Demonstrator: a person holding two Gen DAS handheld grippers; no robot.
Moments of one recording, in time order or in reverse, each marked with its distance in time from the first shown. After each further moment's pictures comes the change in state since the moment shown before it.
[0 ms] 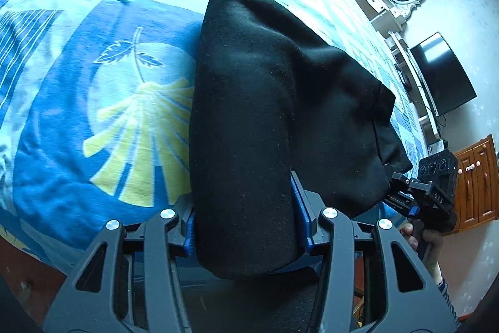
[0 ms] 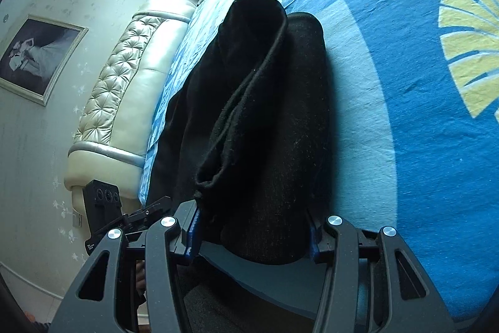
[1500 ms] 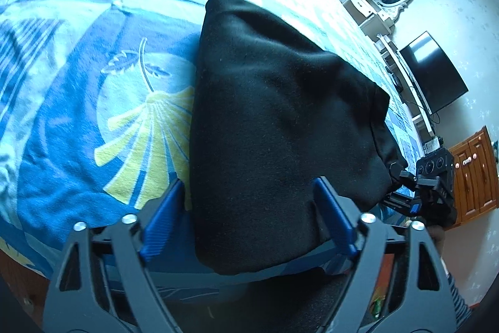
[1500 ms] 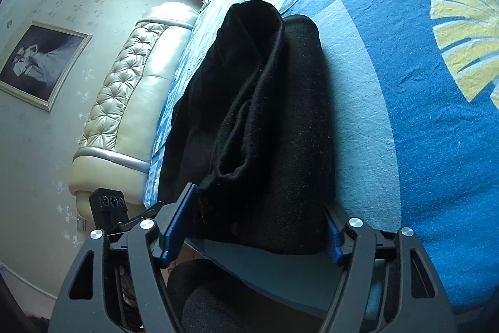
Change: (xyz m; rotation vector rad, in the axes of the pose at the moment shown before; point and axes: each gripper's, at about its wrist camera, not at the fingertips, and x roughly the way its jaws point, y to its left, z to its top) left arm -0.013 0.017 -0.006 0.068 -0.072 -0.033; right arm -0.014 0.005 0.000 0.002 -0.017 0.005
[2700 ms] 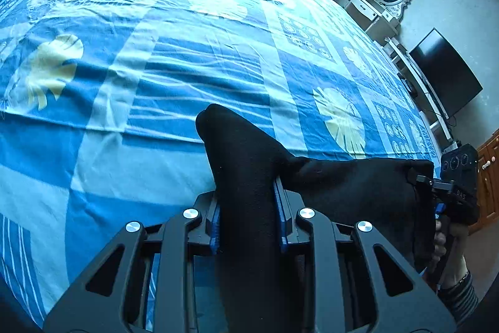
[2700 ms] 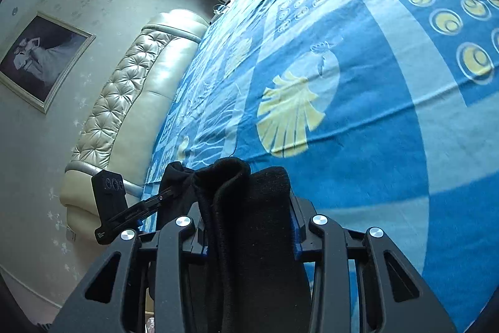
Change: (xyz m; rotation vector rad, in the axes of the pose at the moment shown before) left arm 0.076 0.014 0.180 0.084 -0.040 0.075; right arm 0.077 0.025 0.165 -0.100 -0.065 0.021
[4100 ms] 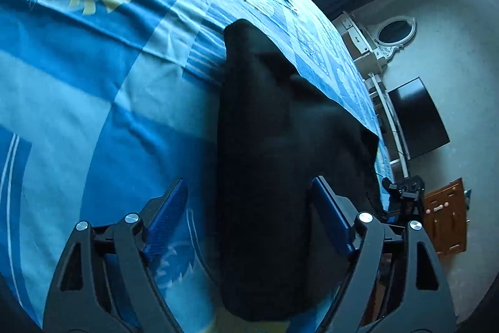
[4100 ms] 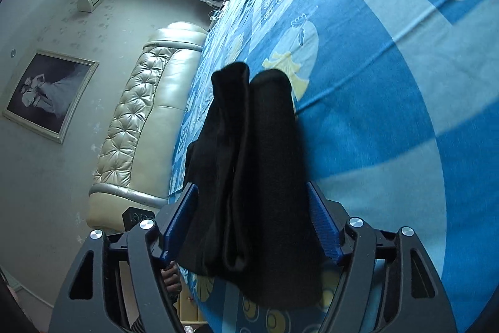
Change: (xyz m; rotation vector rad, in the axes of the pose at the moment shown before) left arm -0.035 0.069 -0.066 -0.261 0.012 -0.243; right arm -0.015 -0.040 -0.038 0.169 0.005 0.119
